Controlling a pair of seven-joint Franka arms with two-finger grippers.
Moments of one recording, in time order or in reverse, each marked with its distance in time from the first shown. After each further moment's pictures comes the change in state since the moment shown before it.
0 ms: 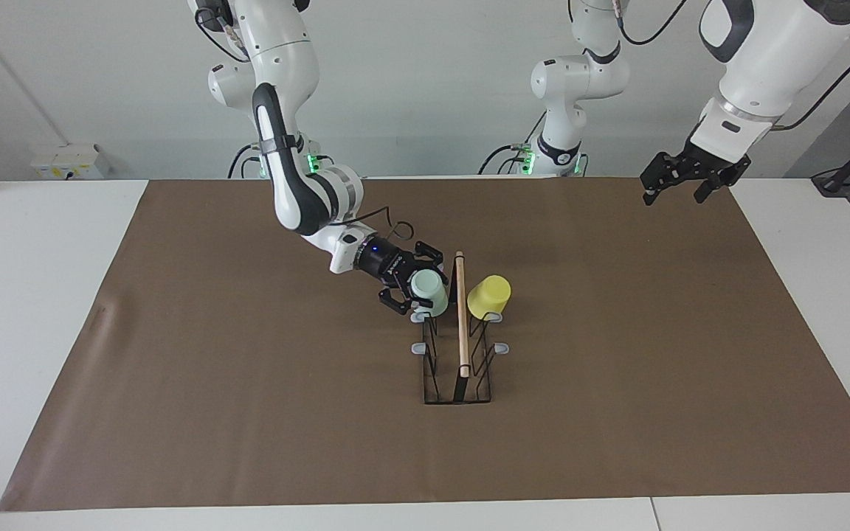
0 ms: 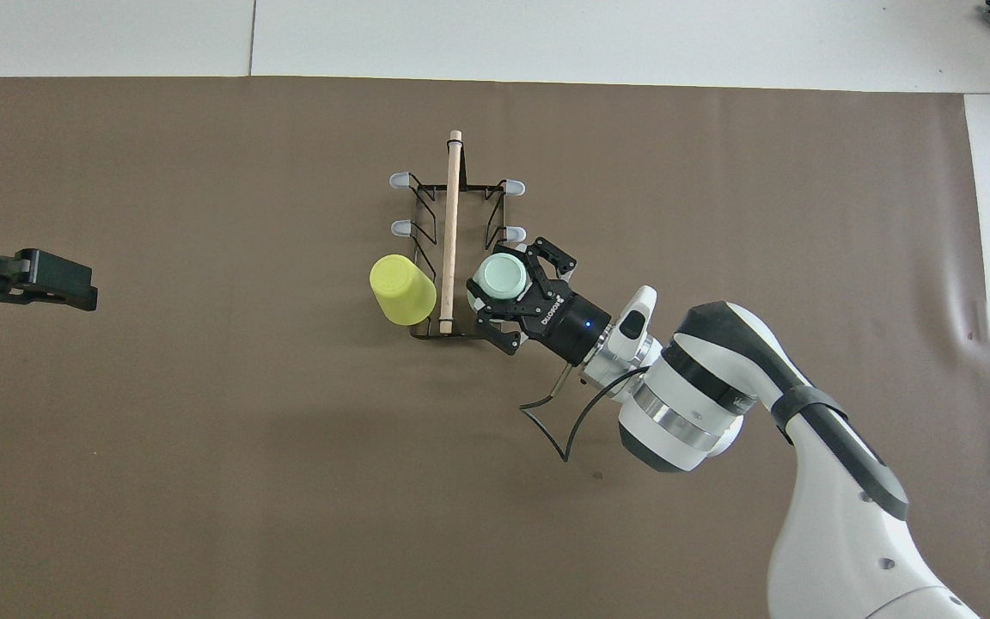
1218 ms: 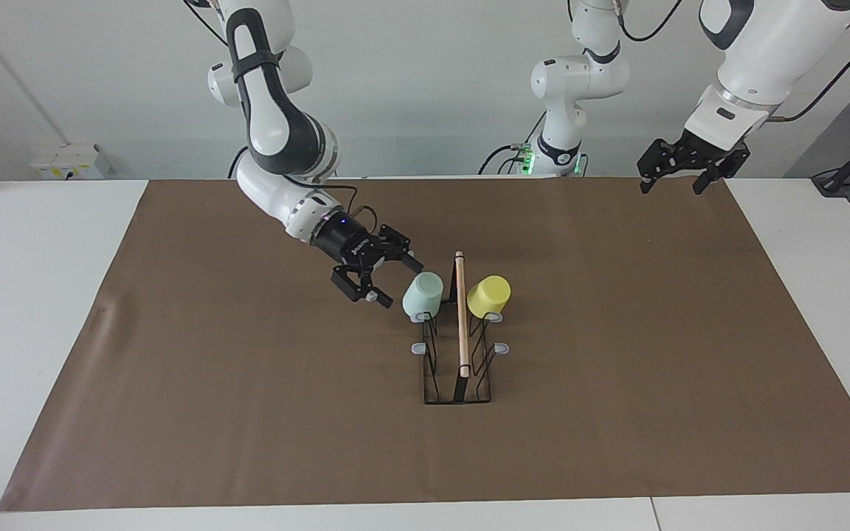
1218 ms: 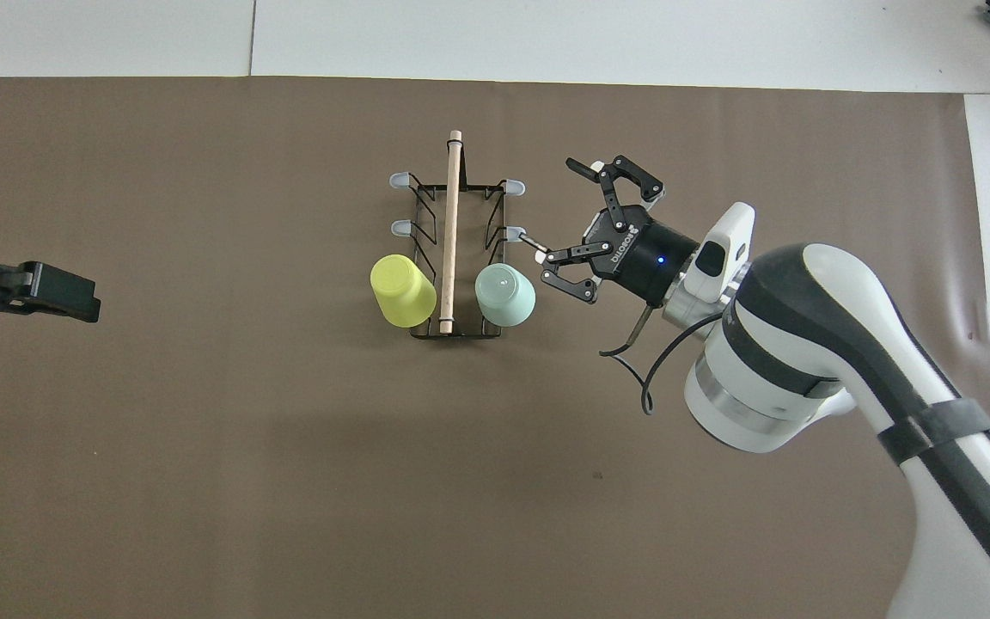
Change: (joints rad) left arm 0.000 -0.004 -0.008 -0.007 0.000 -0.018 0.056; right arm -0.095 -0.153 -0.003 0.153 -0.573 0.358 0.131
